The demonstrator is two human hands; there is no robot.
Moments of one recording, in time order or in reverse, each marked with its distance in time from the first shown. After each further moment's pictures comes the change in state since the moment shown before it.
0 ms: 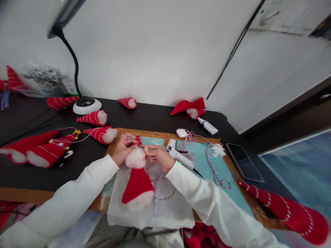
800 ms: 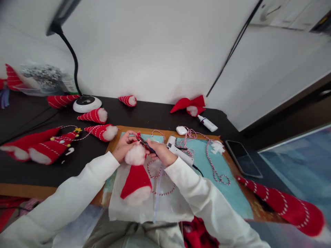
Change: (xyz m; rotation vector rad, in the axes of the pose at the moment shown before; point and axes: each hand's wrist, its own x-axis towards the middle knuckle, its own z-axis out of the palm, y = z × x) left_hand -0.001 0.003 0.001 0.000 -0.044 -0.044; right_hand 0.001 -0.008 0.001 -0.189 -0.046 0.045
